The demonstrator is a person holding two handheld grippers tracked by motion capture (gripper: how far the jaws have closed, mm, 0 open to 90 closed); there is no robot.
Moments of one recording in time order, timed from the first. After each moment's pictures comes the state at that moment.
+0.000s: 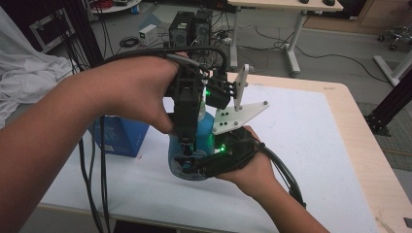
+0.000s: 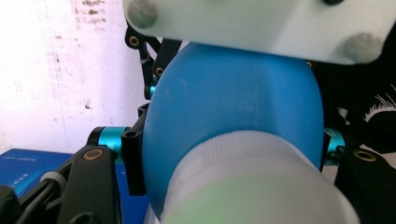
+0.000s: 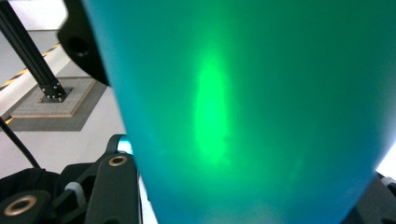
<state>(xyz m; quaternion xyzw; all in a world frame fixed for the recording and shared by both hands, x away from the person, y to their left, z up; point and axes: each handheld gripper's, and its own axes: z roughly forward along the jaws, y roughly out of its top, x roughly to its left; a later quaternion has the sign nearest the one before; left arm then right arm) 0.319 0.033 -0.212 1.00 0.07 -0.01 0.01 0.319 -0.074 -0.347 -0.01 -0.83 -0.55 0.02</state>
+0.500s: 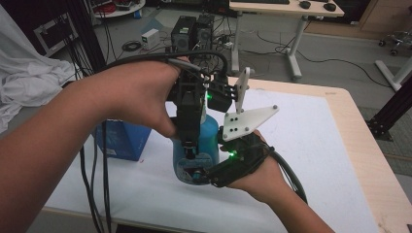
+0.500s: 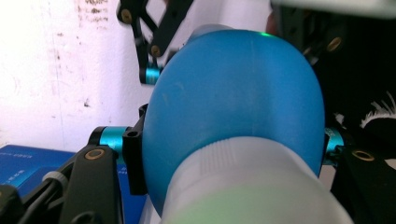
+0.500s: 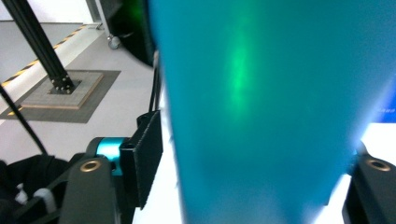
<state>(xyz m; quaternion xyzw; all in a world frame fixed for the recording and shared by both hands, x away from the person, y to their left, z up) 0.321 0.037 -0.210 1.00 0.08 -0.01 0.01 0.320 -0.087 -0.342 0.02 -0.84 -0.55 0.03</state>
